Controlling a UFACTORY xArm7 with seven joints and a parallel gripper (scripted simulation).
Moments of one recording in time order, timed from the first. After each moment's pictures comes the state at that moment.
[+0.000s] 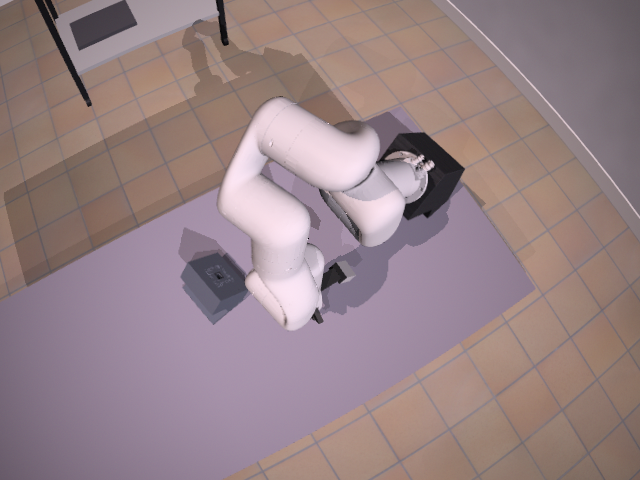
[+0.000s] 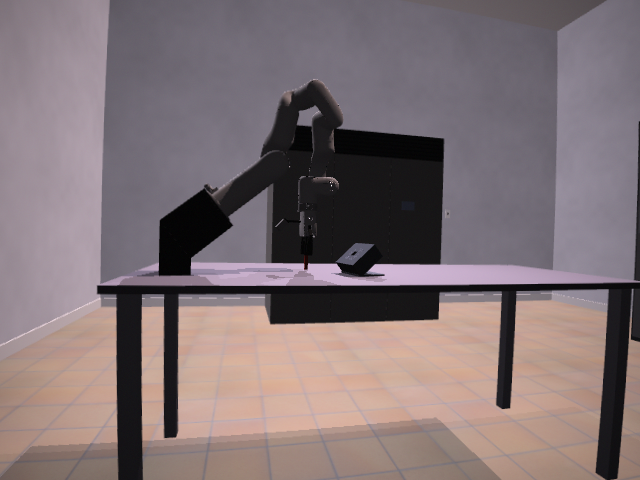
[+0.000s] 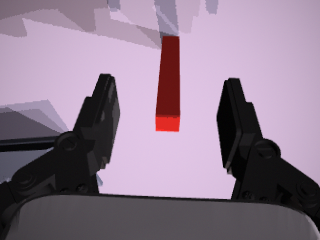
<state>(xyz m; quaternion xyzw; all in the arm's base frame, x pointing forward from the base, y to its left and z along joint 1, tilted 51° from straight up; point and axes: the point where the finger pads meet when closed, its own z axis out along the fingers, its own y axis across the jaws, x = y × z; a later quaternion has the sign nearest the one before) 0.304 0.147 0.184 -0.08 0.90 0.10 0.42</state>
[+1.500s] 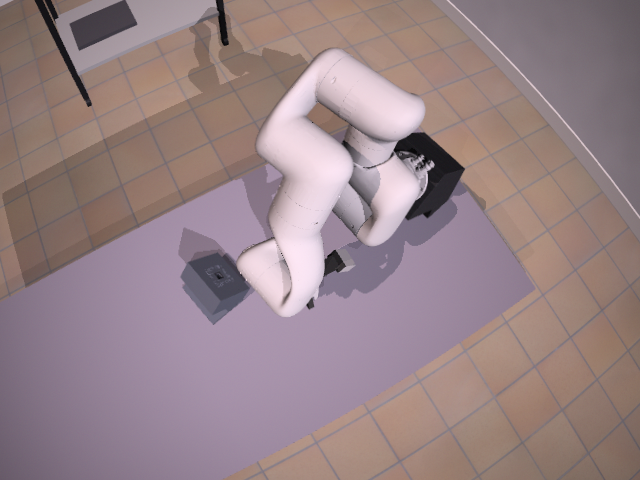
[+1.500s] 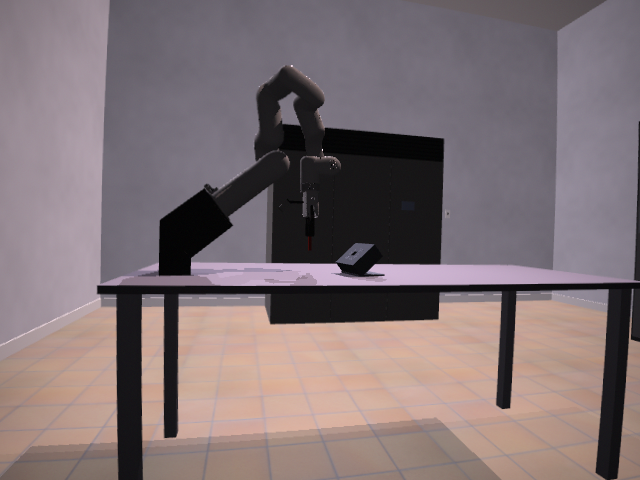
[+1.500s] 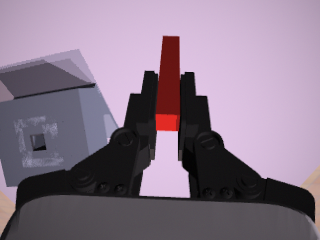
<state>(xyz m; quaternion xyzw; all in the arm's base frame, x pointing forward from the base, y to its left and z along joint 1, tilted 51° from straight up) 0.256 0.122 0.238 -0.06 0.90 0.11 0.43</state>
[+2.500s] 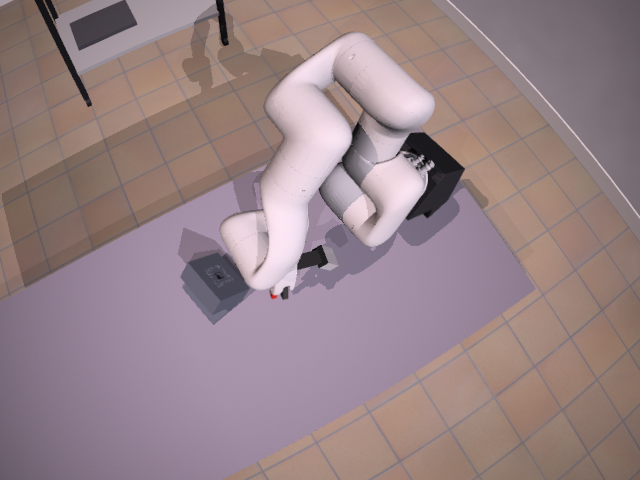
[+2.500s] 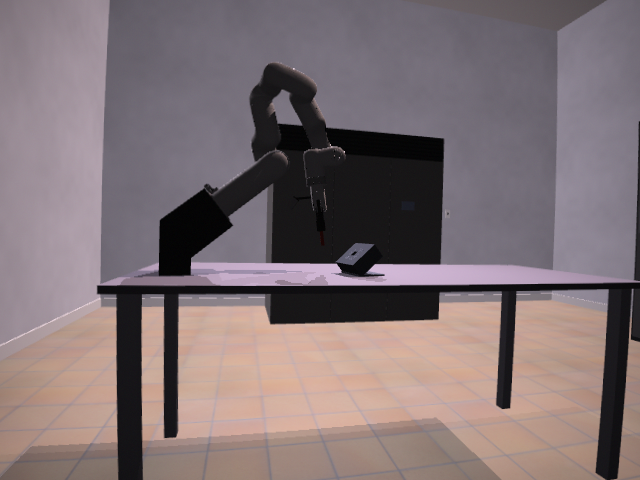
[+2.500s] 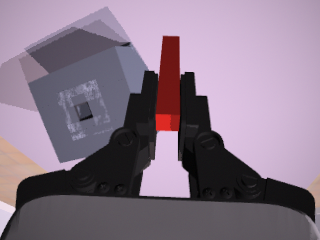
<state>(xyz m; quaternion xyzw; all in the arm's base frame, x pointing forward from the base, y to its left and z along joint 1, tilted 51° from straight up) 0.271 0.081 0.273 0.04 0.87 0.17 0.46</state>
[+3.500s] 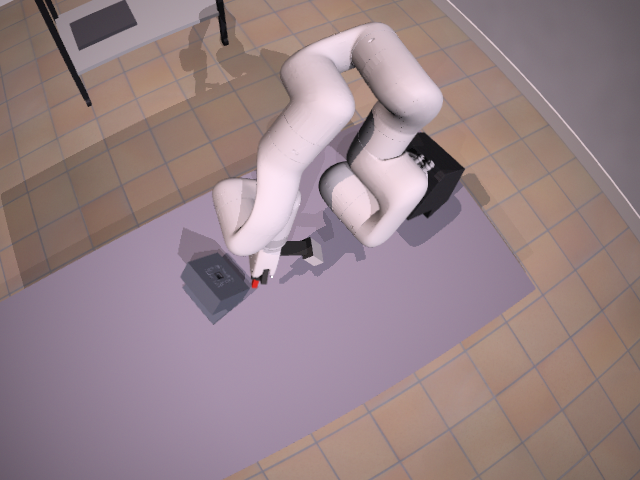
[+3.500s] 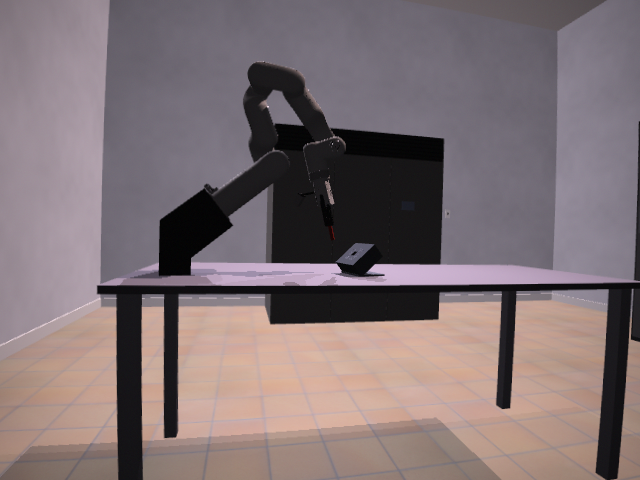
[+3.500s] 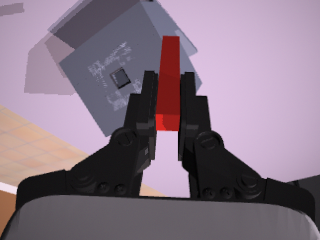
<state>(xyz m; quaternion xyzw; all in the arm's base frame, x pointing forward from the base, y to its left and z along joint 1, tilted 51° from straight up) 0.277 0.038 0.296 0.12 0.83 0.24 0.49</state>
